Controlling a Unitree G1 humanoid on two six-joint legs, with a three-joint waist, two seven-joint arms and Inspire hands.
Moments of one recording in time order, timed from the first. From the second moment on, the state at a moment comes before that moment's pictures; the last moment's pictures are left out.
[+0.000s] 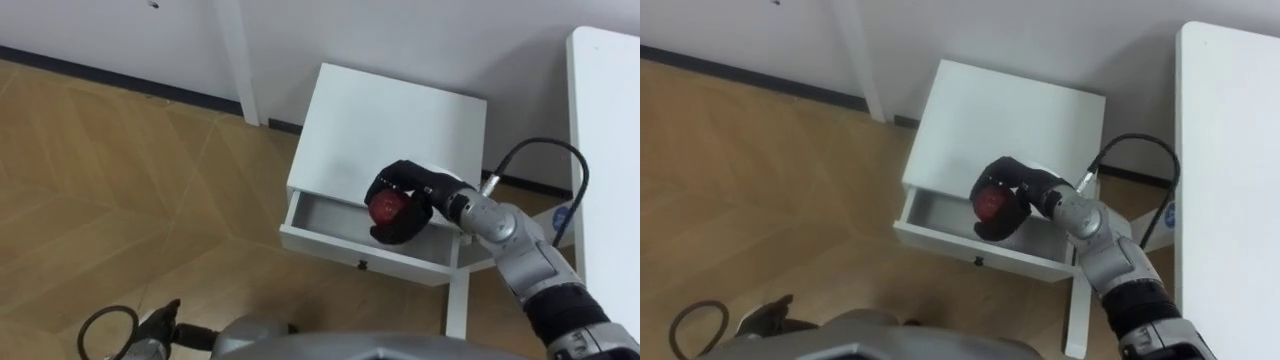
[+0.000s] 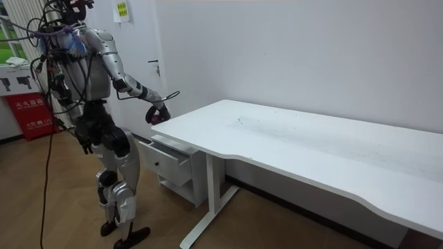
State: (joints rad) left arm 0.09 0.24 0.04 1.17 0.05 -0.01 -0.04; right arm -0.05 -0.34 0.25 0.43 -0.43 0.00 0.34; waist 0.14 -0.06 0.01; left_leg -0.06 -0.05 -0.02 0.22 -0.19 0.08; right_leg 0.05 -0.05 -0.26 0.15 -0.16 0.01
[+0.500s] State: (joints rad) left arm 0.10 0.24 0.04 1.17 0.05 -0.01 -0.03; right arm -0.05 -0.34 0.25 0.43 -0.43 0.00 0.27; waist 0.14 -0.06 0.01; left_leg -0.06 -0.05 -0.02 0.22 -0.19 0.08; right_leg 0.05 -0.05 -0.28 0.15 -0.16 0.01
